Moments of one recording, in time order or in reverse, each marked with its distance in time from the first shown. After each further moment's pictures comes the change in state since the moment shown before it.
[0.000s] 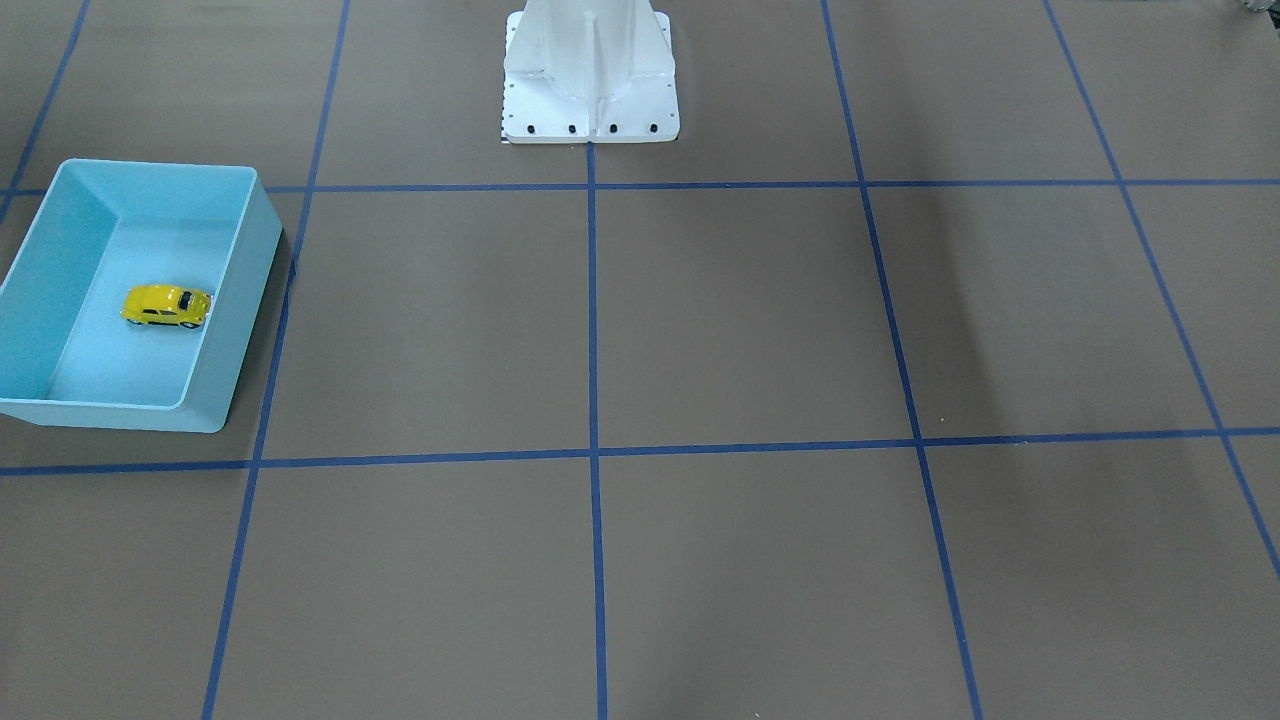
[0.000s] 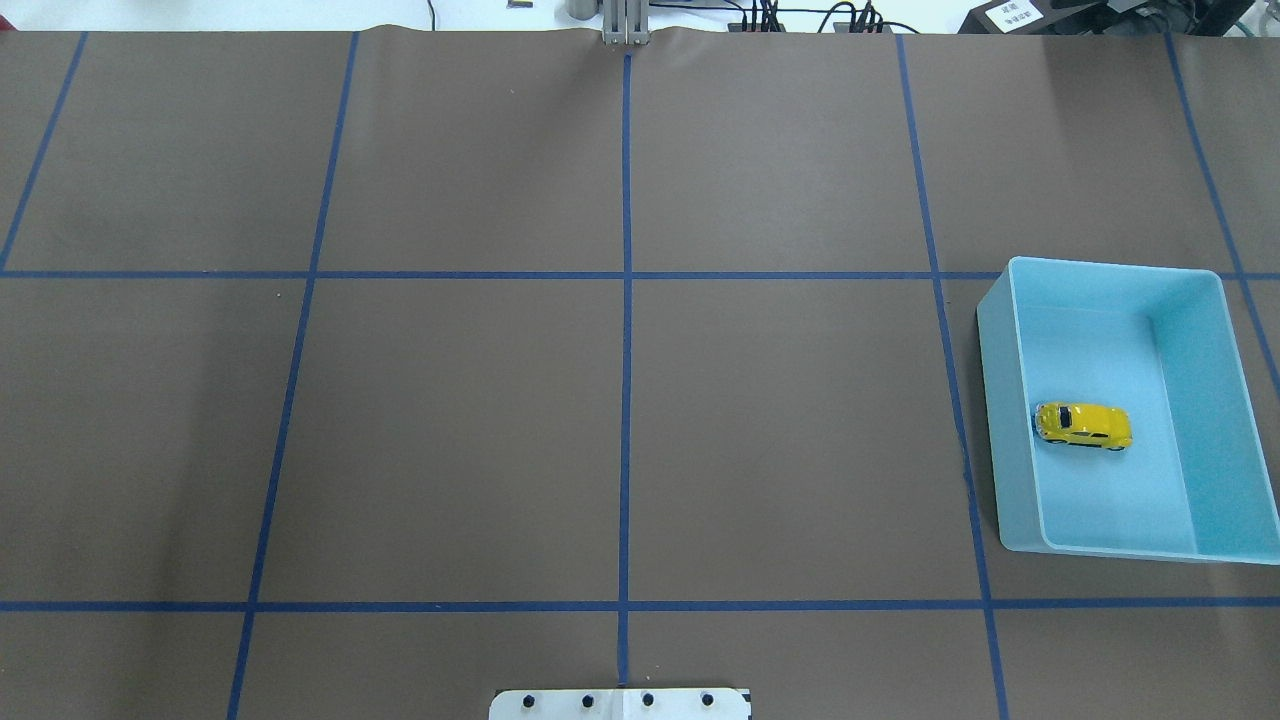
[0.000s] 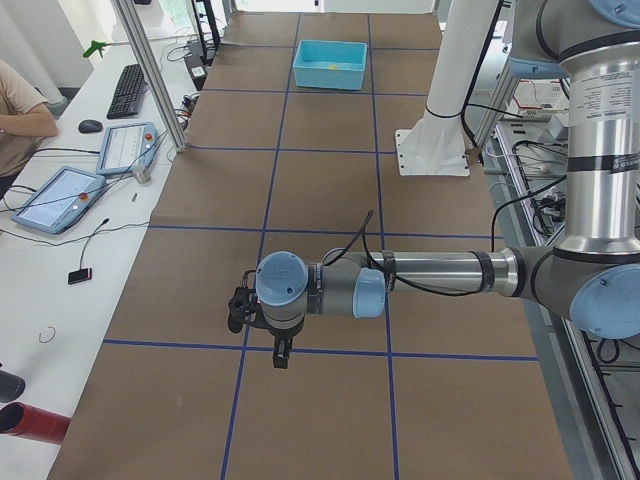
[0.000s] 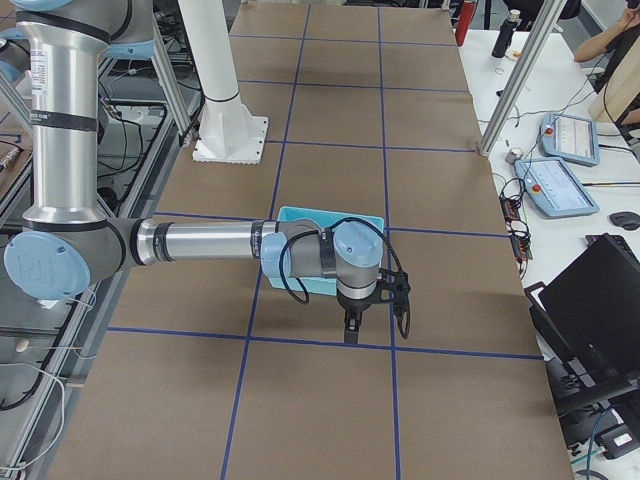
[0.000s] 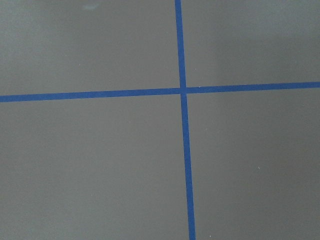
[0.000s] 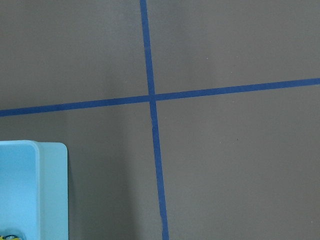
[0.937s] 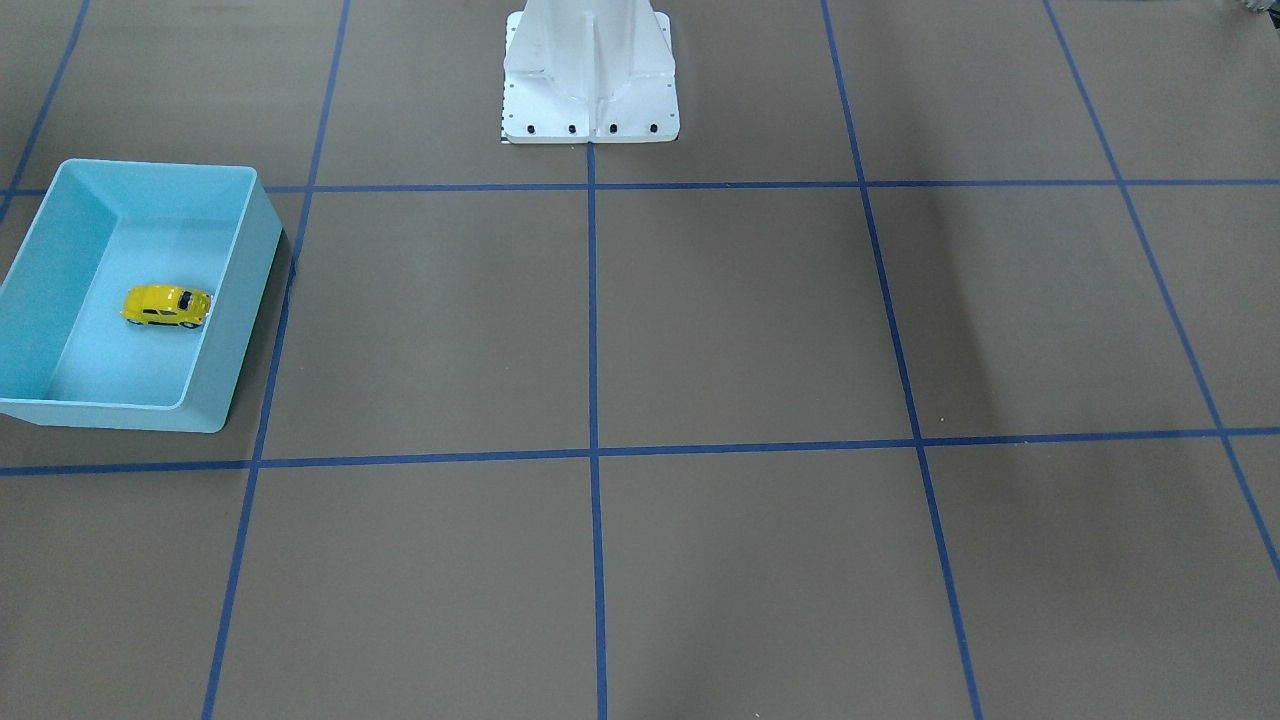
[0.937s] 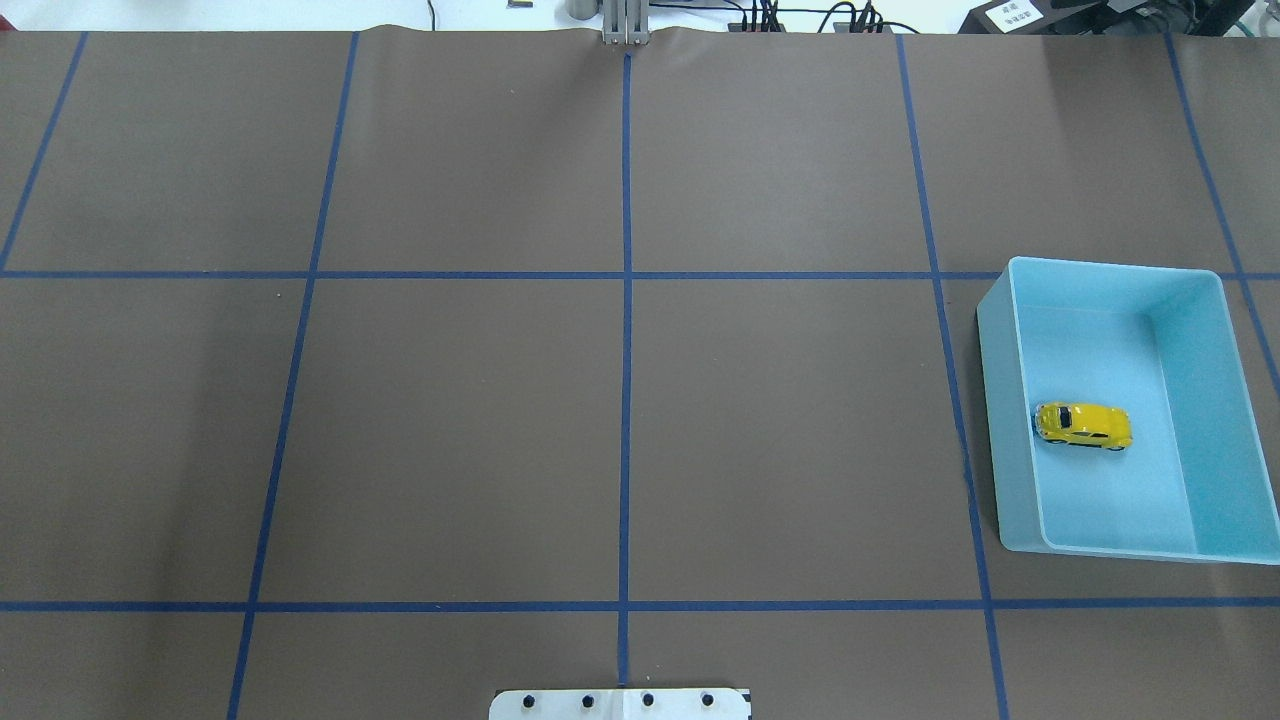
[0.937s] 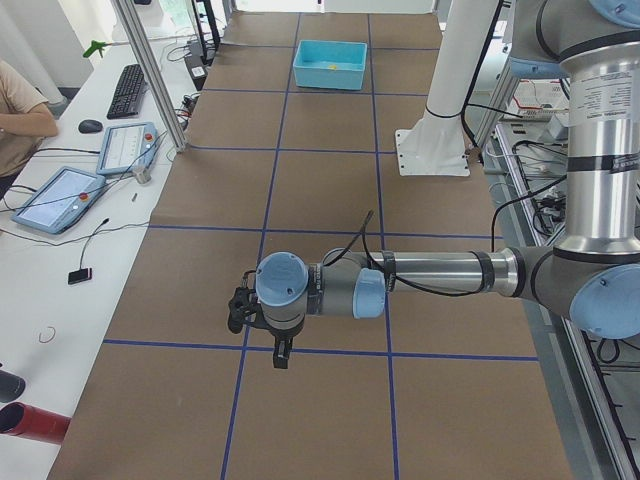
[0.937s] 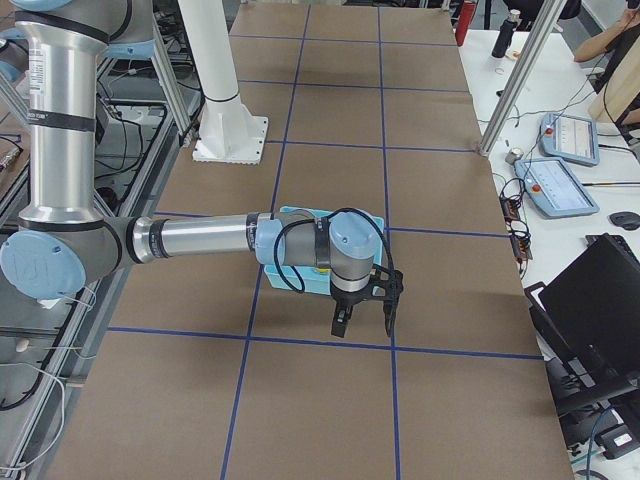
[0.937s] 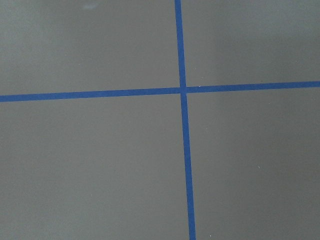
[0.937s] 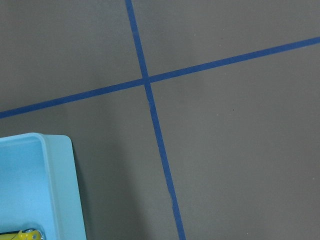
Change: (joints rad) left arm 0.000 0.000 0.002 0.000 -0.001 0.003; right arm 0.004 -0.007 0.054 -0.101 -0.002 0.082
